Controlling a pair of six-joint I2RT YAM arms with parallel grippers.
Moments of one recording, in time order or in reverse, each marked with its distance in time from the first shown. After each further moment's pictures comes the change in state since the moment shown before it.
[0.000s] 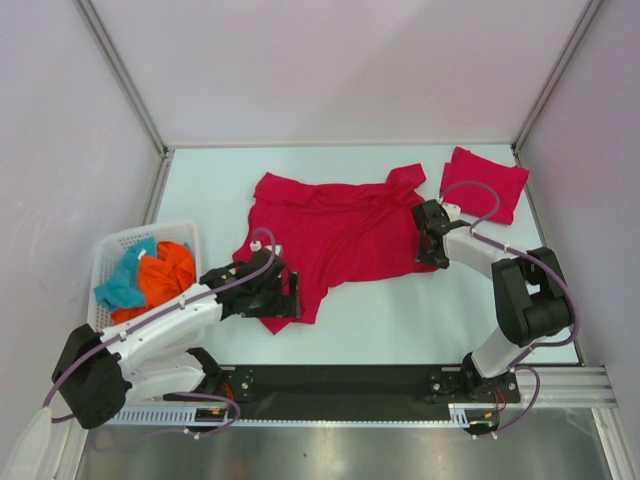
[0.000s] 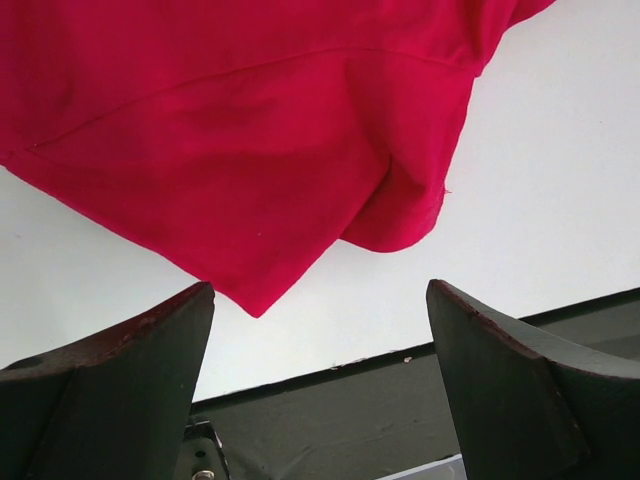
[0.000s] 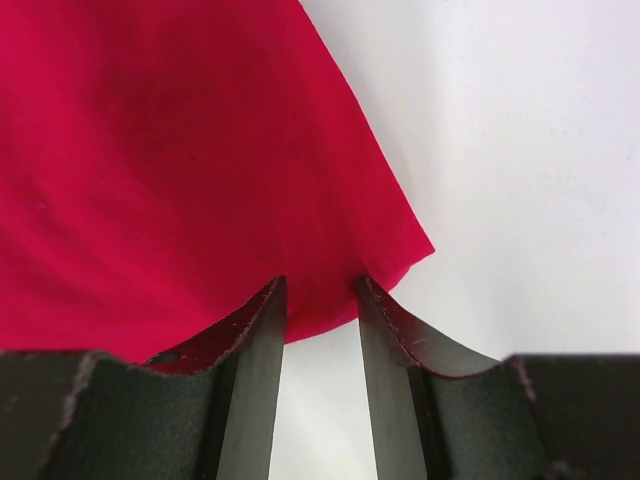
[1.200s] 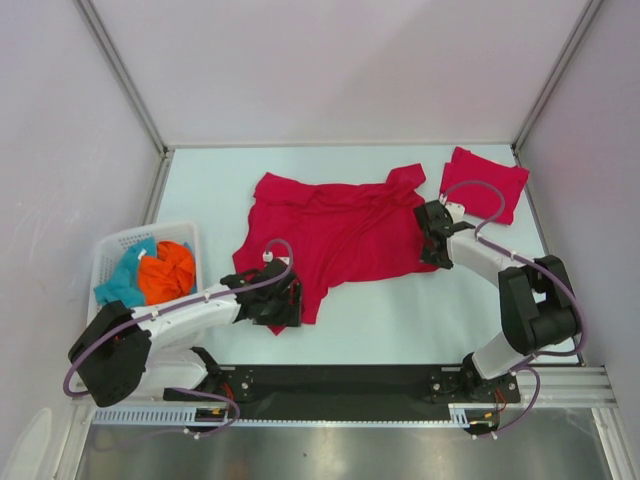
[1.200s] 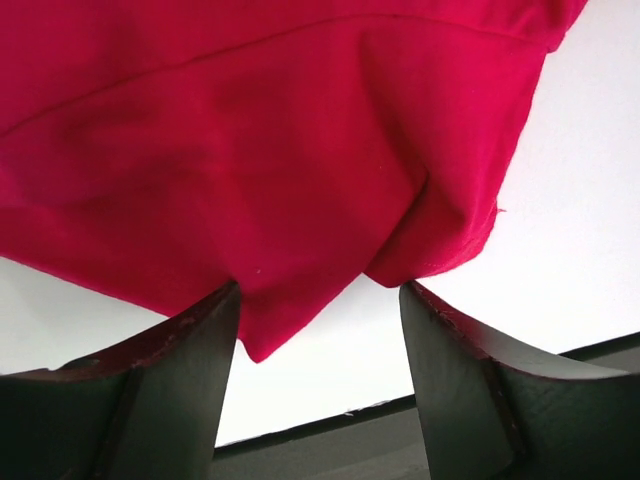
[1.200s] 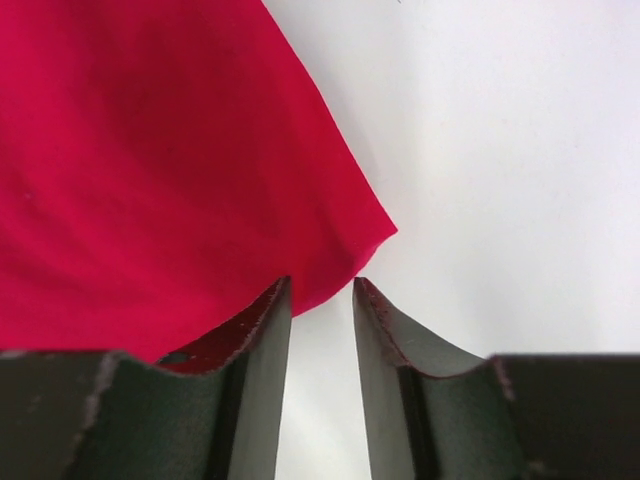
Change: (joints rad) left arm -0.041 0.148 -0.095 0.170 0.019 0.002; right arm 0.000 -0.055 -0.015 -0.024 0.036 -0.003
